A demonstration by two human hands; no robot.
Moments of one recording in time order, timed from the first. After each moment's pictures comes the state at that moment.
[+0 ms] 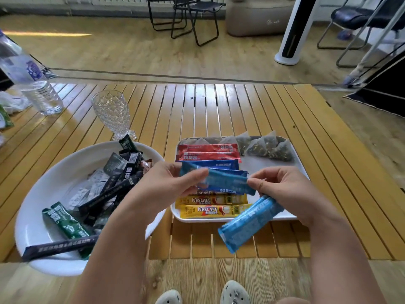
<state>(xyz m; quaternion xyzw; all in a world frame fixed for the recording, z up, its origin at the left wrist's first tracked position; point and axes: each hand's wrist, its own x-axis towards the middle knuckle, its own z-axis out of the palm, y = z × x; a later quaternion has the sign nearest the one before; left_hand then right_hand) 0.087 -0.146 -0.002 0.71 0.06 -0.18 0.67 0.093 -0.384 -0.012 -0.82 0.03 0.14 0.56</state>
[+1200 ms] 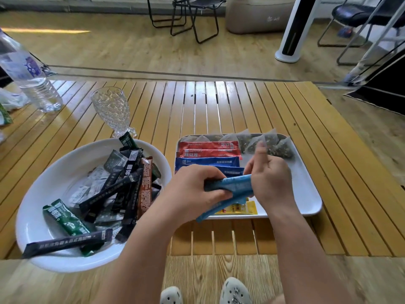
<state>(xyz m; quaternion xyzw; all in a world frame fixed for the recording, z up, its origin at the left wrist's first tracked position) 0.084 -0.173 -0.014 0.90 -0.15 -0.08 0.39 0.097 -0.336 -0.018 -0.86 0.10 -0.09 0.49</state>
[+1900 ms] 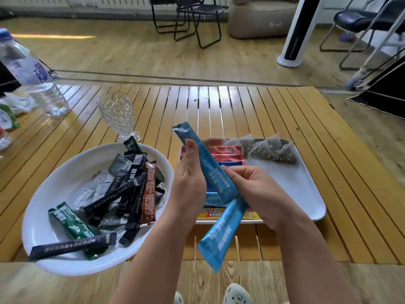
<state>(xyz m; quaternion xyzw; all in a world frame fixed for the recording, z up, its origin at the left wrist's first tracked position) 0.083 -0.193 -0.010 0.66 0.02 0.05 0.75 0.088 -0.325 -0.004 -0.74 -0.04 0.20 0.64</state>
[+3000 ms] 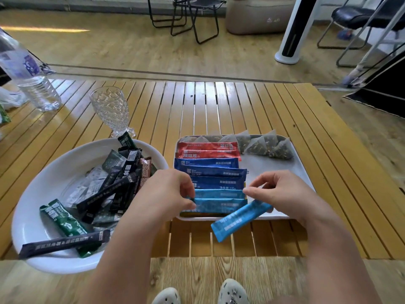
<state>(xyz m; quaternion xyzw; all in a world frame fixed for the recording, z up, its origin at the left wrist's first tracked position) 0.084 -0.145 -0.019 0.96 -0.03 -0.11 0.25 0.090 -0.380 -0.013 -0.88 0.05 0.17 0.44</state>
